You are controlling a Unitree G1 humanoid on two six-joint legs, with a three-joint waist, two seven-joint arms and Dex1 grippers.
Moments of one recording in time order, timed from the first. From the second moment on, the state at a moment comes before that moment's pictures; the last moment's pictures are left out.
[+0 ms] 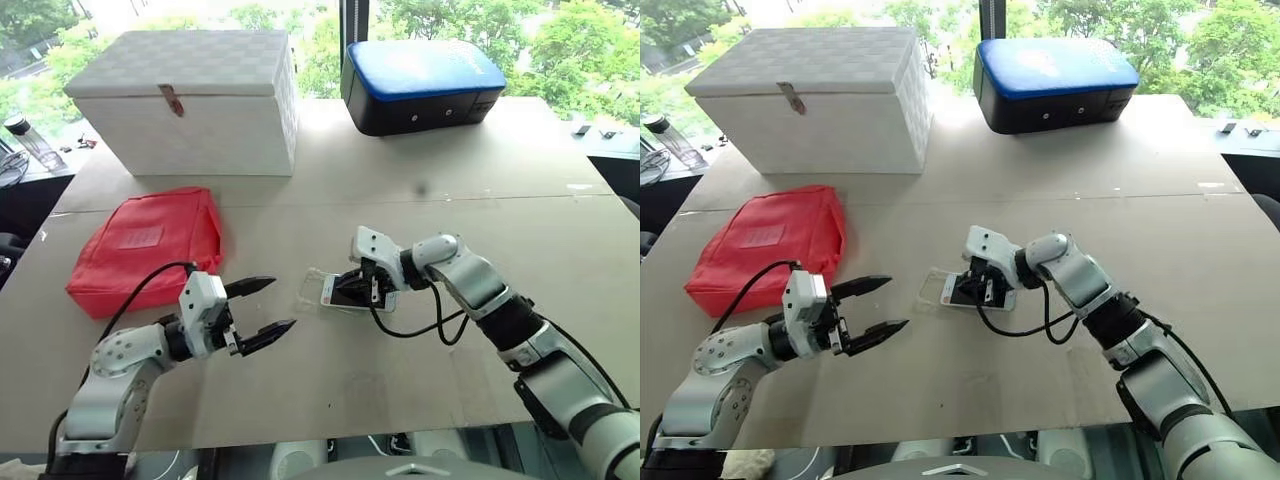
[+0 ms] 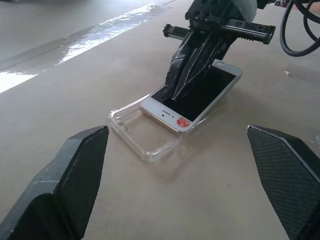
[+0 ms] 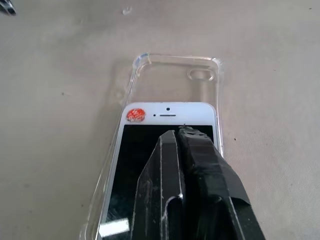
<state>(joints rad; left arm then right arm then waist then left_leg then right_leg) 0.15 0.66 0.18 -0.21 -0.51 0.15 -1.06 -0.67 -0.30 0.47 0.14 0.11 0.57 1.05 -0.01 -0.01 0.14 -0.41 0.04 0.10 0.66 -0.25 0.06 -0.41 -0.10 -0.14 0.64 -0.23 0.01</state>
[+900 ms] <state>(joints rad) -0.17 0.71 -0.02 -0.01 -0.34 0.31 -1.07 -0.13 -0.78 0.11 -0.70 0.31 0.95 0.79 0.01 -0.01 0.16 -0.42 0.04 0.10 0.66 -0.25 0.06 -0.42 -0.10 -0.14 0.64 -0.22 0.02</state>
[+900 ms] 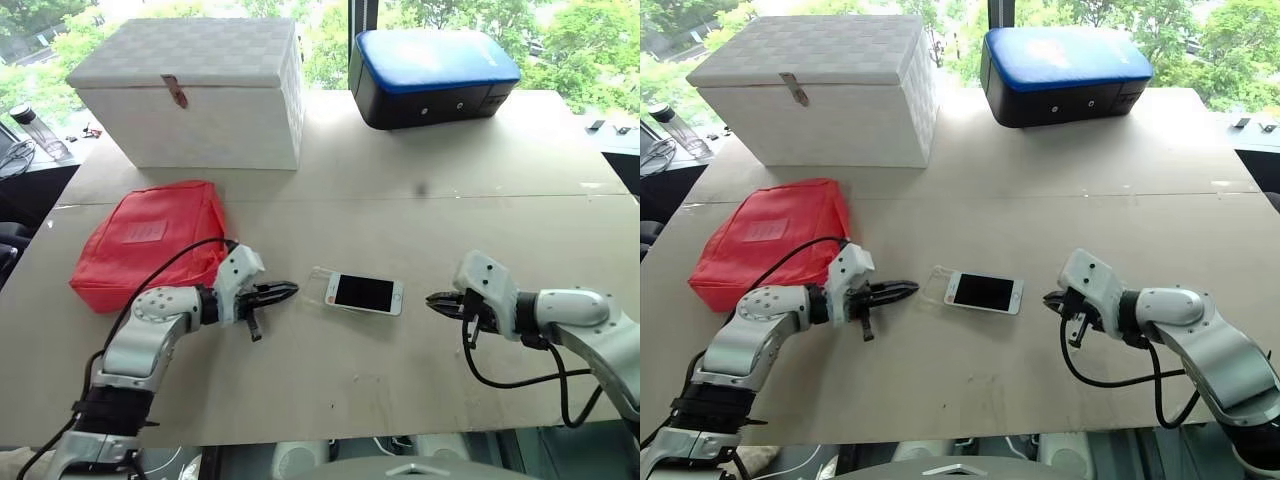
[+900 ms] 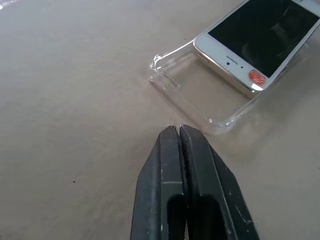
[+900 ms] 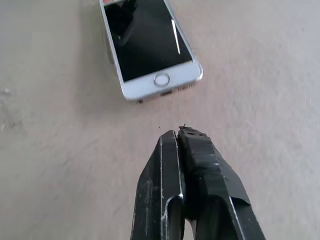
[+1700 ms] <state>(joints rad) -0.15 0.69 -0.05 -0.14 -0.36 0.46 -1.06 -0.36 -0.79 0.44 -0.52 0.18 0.74 0.93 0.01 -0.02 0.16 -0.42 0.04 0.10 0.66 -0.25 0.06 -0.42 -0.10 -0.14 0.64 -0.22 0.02</state>
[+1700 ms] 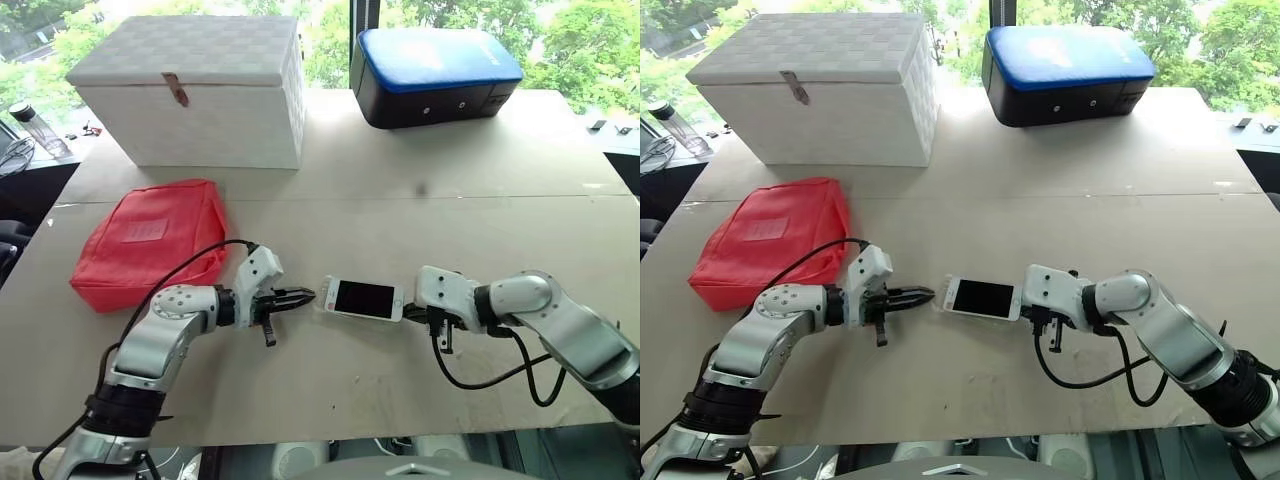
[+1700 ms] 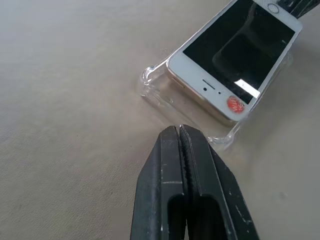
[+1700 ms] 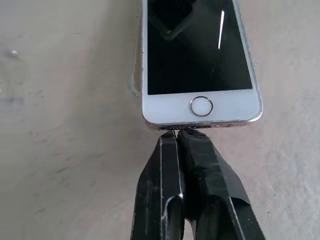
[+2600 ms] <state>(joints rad) -0.12 0.54 -0.02 -0.16 -0.36 0.49 -0.94 -0.68 -0.66 0.54 -0.02 -0.01 0.49 1.07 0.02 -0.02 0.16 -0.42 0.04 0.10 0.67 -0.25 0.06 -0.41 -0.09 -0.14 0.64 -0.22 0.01</state>
